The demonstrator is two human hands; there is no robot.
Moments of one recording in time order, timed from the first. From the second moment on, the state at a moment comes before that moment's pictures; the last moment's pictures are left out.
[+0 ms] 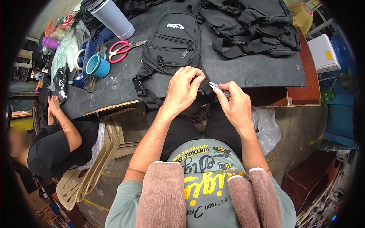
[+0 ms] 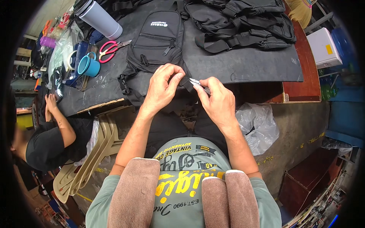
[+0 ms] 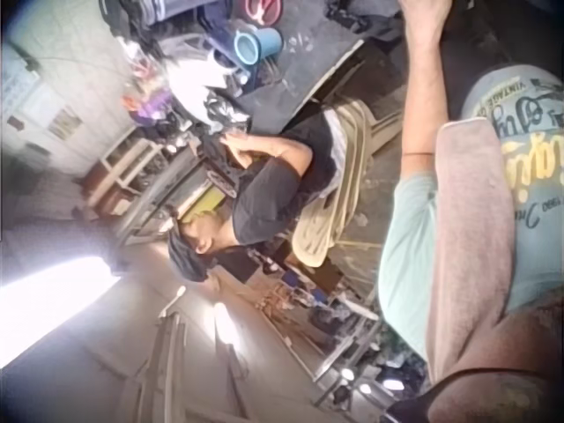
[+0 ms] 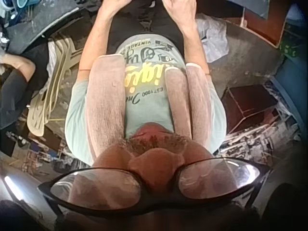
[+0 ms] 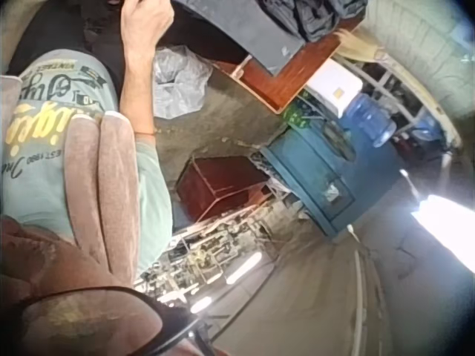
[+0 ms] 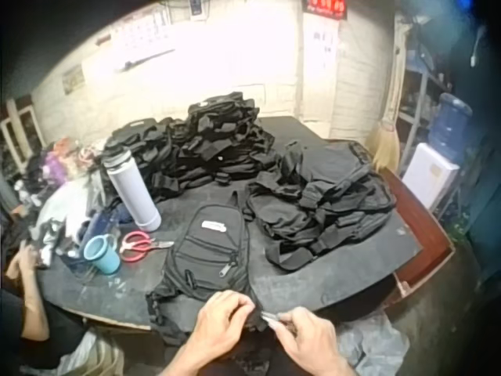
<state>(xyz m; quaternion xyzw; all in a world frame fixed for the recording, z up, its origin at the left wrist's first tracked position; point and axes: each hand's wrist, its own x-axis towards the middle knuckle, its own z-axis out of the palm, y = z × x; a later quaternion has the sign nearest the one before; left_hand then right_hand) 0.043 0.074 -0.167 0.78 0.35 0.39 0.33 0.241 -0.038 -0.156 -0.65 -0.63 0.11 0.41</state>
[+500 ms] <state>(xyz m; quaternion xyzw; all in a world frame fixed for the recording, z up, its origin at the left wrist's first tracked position) 0.046 0.072 -0.165 0.79 0.37 0.37 0.31 0.237 -0.031 -0.165 -0.65 -0.65 0.05 0.39</state>
